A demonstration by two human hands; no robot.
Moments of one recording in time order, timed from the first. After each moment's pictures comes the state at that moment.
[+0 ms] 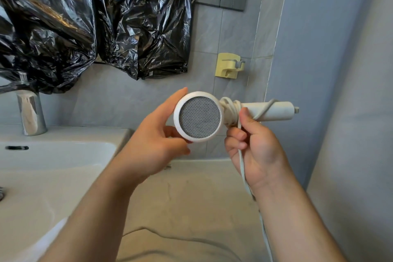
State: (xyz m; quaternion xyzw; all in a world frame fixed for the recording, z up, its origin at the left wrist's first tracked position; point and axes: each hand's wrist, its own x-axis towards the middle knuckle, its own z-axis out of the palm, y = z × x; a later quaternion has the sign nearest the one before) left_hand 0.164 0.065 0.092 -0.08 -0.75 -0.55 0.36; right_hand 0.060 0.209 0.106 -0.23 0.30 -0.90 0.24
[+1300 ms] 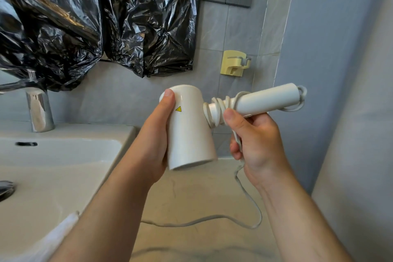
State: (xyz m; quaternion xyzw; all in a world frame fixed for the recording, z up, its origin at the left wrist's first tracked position) left_hand 0.158 0.073 0.096 0.02 -0.58 -0.77 0.28; right_hand 0.075 0.211 0.102 -0.33 0.55 -0.77 -0.01
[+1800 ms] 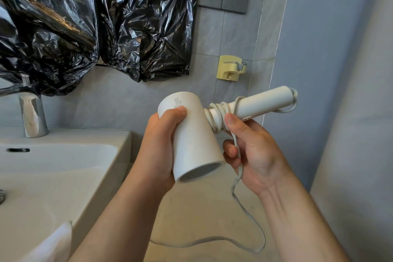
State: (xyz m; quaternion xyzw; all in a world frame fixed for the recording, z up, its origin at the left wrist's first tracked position) left_hand 0.152 0.087 0.093 0.01 -0.51 -0.79 0.33; right_hand 0.066 0.216 0.104 -0.33 0.50 -0.78 0.18
